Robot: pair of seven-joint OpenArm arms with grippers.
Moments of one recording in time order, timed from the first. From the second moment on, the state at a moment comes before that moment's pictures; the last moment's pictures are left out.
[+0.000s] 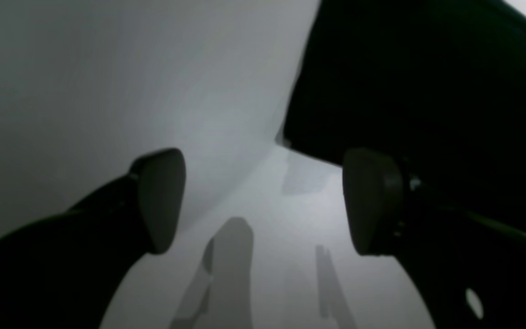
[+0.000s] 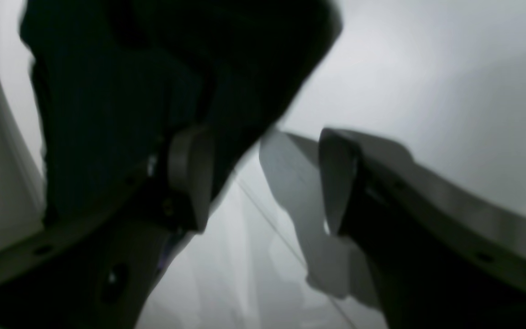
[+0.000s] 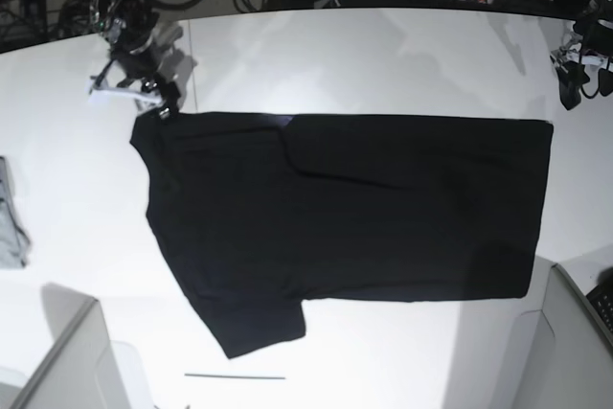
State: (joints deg) left arm 21.1 -10.6 -62.3 95.0 -35.8 -38.8 44.1; right arm -23.8 0.7 15.6 97.5 54.8 -17.3 -29.1
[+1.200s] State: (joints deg) left arm 21.6 -12.9 -62.3 86.5 -36.1 -39.2 39.8; right arm -16.2 1.0 17.1 90.1 55.1 -15.4 -27.0
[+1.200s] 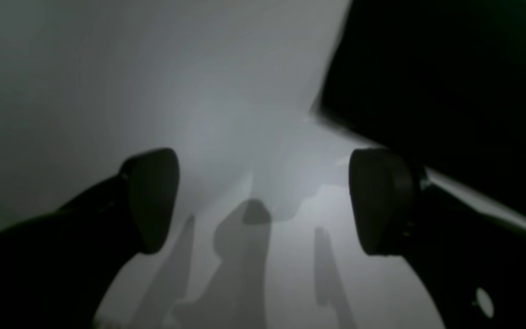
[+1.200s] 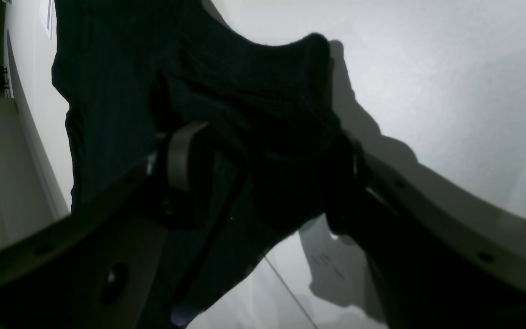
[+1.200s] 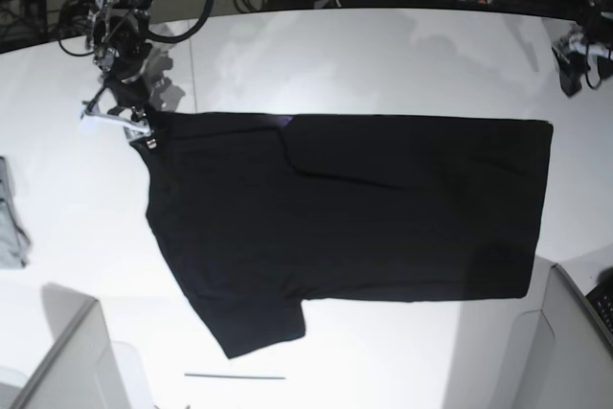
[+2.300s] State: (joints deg) left arm 7.2 -16.5 -56.9 67.6 -35.6 -39.0 39.8; right arm -16.5 0.9 17.1 89.3 54.9 -16.7 -28.3
